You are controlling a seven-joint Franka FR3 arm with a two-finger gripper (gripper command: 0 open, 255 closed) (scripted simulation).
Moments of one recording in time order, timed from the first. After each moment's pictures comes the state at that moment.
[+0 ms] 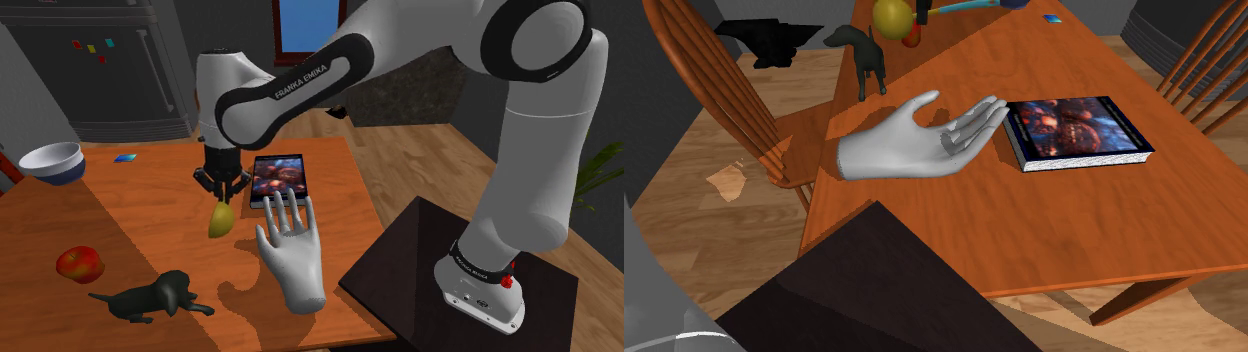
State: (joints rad) arm 0.25 0.28 0.39 -1.85 0.02 2.27 1.31
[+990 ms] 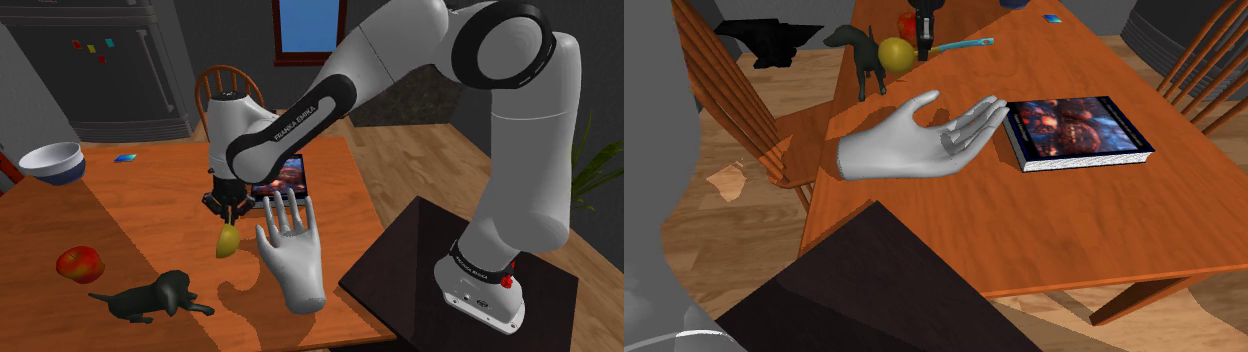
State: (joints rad) arm 0.27 0.39 0.37 -1.92 -0.02 2.44 1.32
